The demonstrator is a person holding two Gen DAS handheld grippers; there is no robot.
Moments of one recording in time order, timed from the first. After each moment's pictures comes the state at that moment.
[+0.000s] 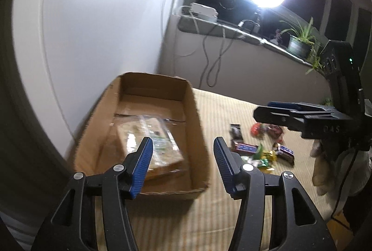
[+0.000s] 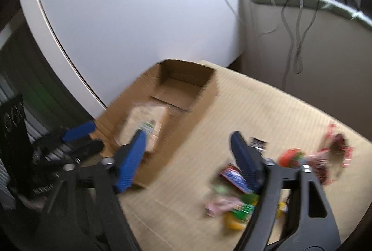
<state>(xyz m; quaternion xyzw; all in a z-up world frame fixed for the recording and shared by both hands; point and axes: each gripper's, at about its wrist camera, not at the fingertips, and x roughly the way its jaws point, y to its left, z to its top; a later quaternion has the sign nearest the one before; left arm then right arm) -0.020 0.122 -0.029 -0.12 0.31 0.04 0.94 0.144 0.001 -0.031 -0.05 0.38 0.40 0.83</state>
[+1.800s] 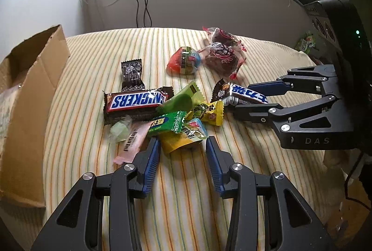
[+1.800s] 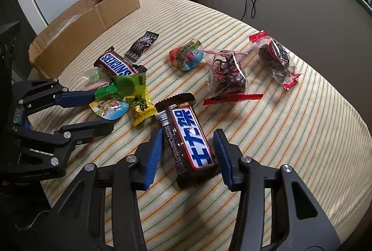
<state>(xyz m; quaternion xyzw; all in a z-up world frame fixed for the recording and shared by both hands) 0.059 -0.034 -0.116 -0.04 0.45 -0.07 0.89 0.173 -0.128 -0.138 -0.17 0.46 0.34 0.80</state>
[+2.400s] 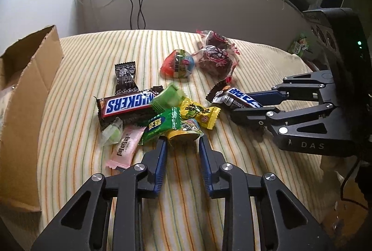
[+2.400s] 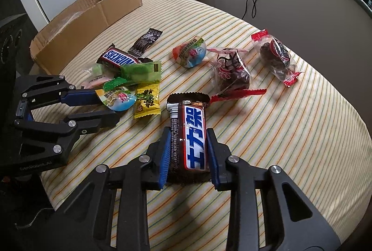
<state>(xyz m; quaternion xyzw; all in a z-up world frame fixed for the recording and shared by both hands) 0.057 -0.035 -0.113 -0.06 0.44 -0.09 0.89 0.168 -0.128 -0.136 -0.17 0.47 0.33 0.80</state>
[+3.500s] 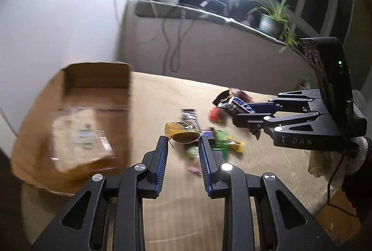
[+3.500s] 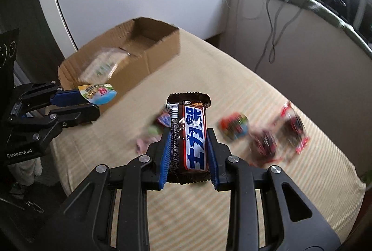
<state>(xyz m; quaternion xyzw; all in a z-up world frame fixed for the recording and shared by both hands) 0.004 0.065 -0.041 -0.10 0.34 -0.03 0.93 0.145 -0.051 -0.058 -0.18 0.39 0.38 0.82</state>
